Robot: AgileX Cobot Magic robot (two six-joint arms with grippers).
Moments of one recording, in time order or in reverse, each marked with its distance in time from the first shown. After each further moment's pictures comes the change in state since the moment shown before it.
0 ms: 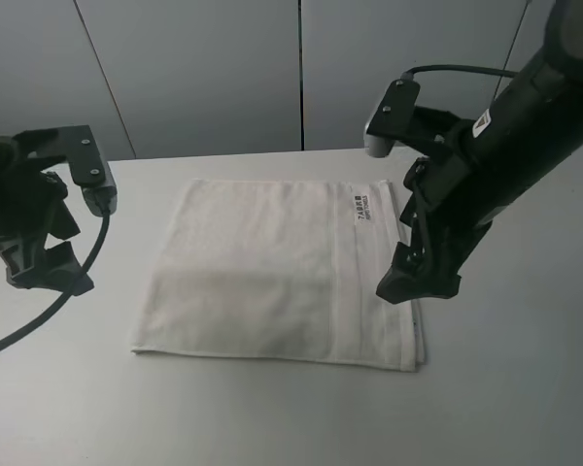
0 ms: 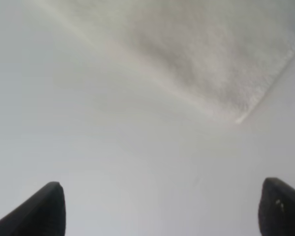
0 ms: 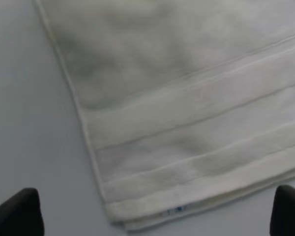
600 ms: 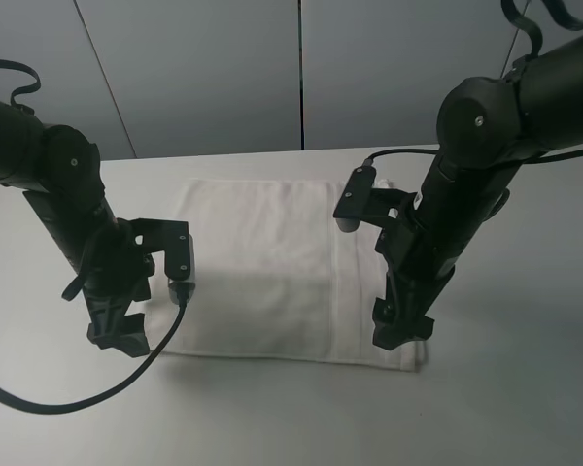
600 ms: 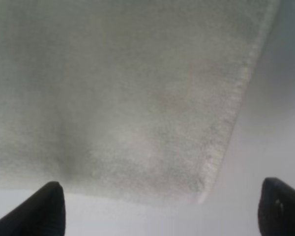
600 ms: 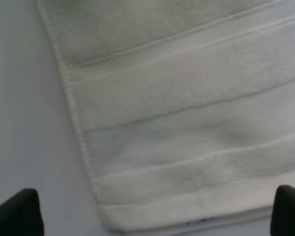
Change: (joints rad) left arm -0.144 0.341 -0.008 -0.033 -0.127 0.115; right arm 0.021 0.249 0.000 -0.054 -0.063 0.021
